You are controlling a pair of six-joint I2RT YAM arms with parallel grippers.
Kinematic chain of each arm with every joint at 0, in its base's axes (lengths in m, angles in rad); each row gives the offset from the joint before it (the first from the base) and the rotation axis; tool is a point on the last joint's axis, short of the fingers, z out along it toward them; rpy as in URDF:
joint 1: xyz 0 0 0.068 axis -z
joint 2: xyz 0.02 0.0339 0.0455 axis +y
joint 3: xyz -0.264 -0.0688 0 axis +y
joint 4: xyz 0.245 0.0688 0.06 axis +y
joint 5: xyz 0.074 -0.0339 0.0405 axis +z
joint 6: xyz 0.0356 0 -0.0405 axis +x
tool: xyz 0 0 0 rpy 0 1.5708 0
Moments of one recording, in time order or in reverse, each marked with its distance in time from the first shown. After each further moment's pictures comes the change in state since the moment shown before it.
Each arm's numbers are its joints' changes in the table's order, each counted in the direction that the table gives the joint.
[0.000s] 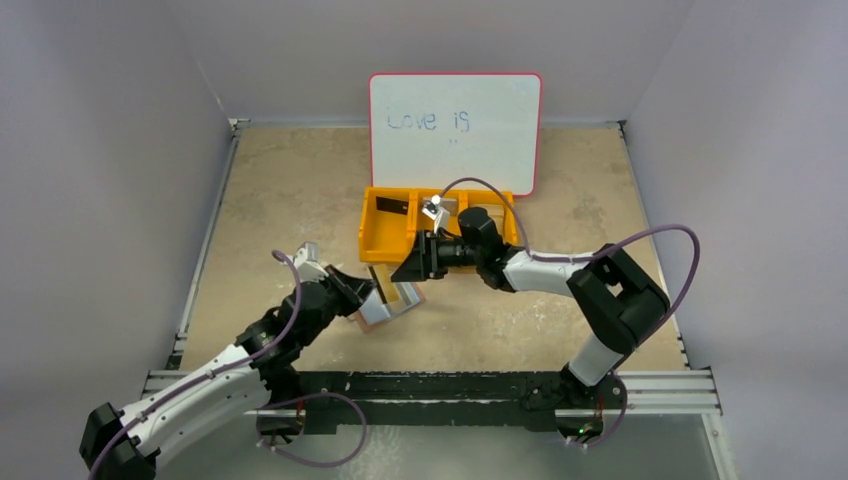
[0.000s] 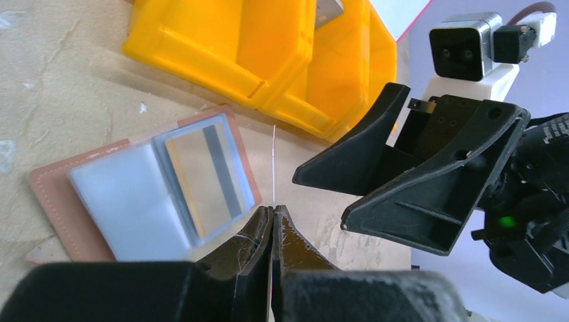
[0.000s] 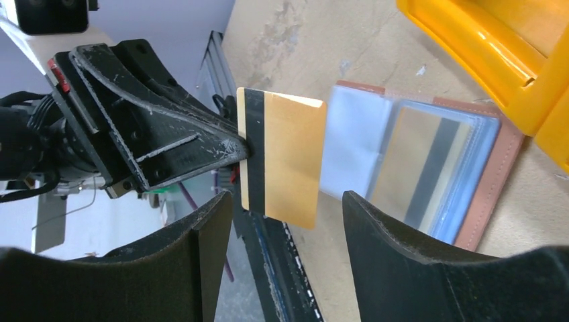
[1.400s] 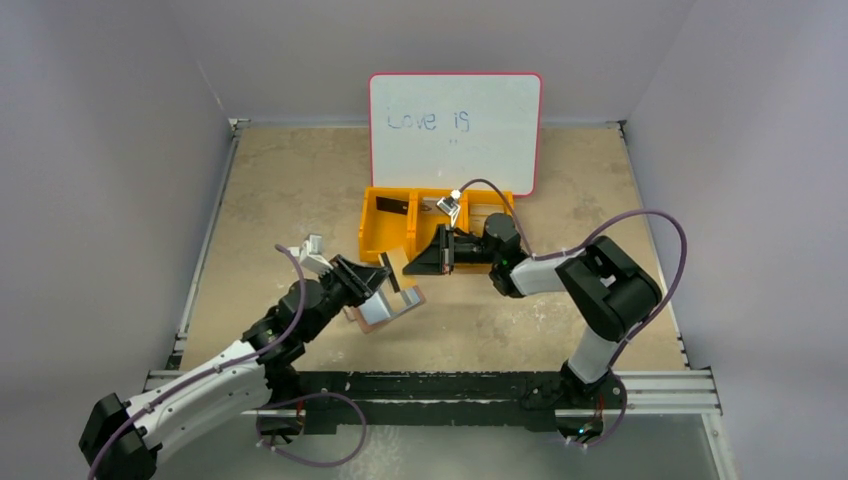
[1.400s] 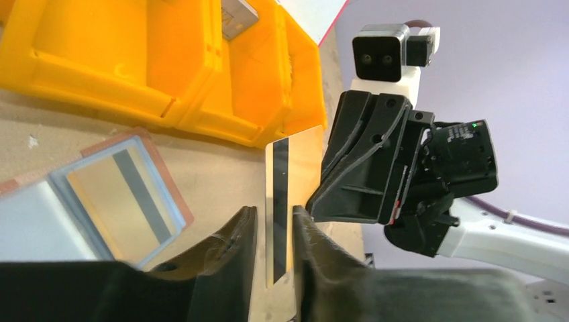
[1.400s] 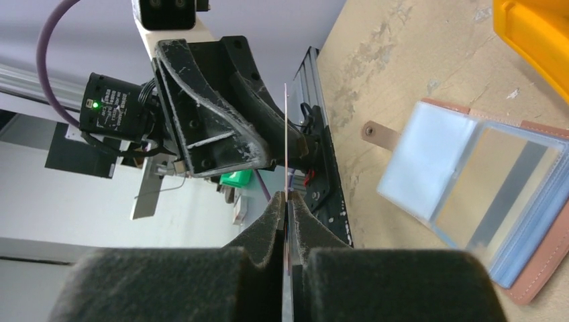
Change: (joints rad) left arm 0.000 0.061 0.012 -0.281 -0.086 0.023; right arm 0.092 0.072 0.135 -0.601 0.223 0.363
